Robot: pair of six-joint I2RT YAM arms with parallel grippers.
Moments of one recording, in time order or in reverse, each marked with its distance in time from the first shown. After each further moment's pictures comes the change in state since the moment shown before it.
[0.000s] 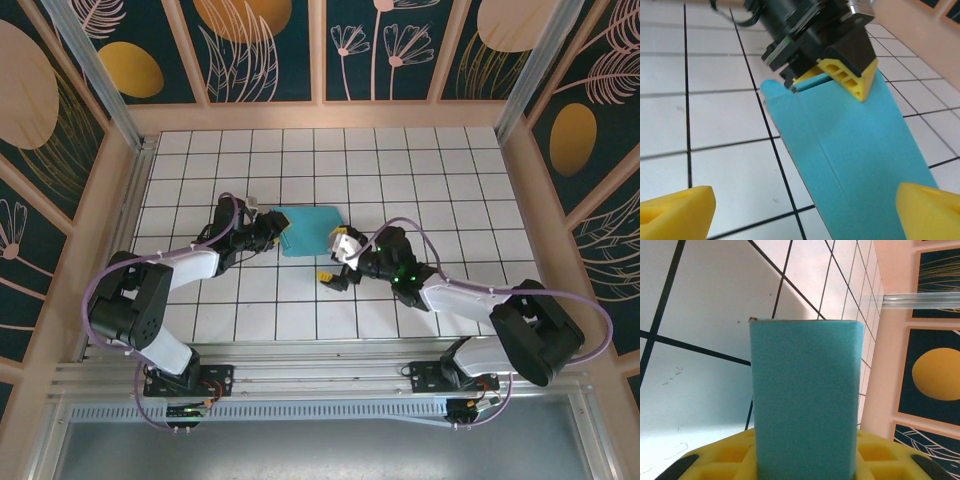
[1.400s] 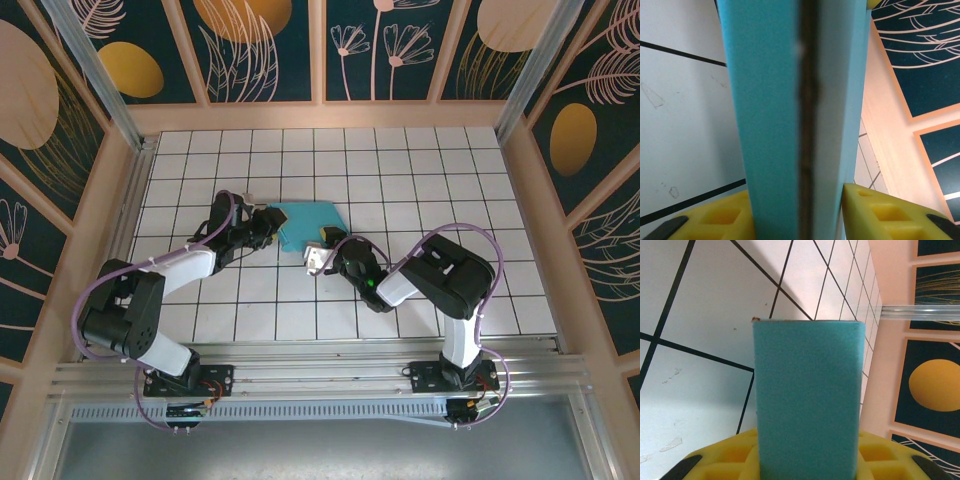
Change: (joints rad) left arm 0.000 -0.060 0.030 -0.082 -0.040 -0.028; right arm 0.118 0.556 0.070 0.608 0.586 -0.485
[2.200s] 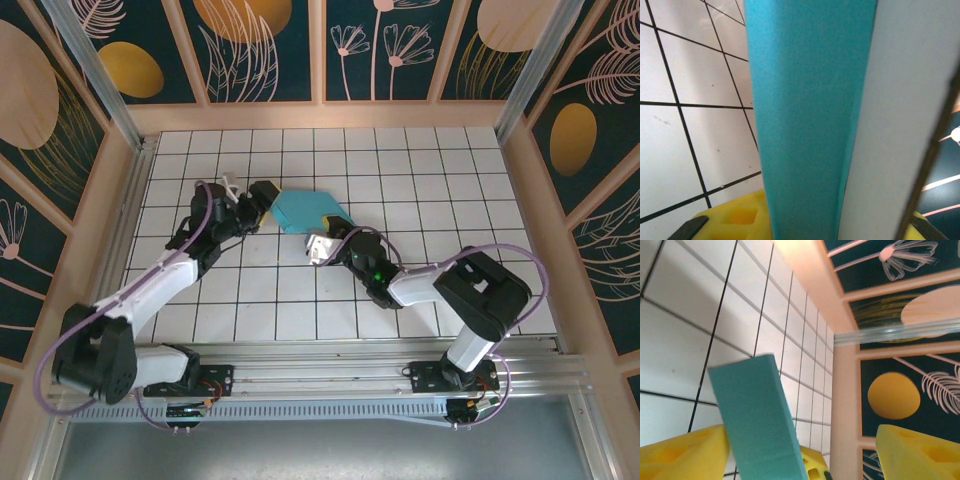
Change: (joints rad) left arm 0.002 -0.286 0.066 -0.135 -0.146 0.053; right arm 0.000 -0.258 -0.002 -0.164 0.014 0.015
